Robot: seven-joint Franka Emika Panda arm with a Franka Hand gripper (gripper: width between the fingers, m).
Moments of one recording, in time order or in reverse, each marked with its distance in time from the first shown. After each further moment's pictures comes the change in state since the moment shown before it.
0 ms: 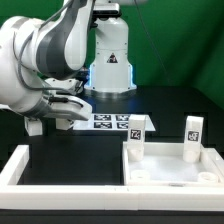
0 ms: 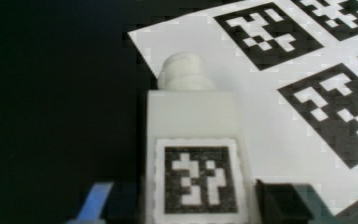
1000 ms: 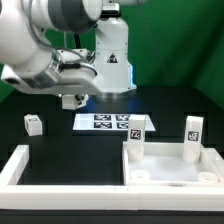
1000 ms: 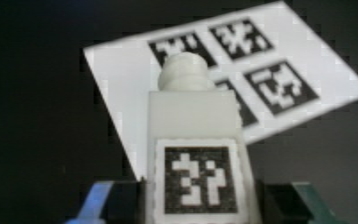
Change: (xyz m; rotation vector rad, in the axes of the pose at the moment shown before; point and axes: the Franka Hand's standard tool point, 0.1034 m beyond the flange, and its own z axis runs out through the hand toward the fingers) arm -0.031 -0.058 -0.076 -0.018 0.170 -0.054
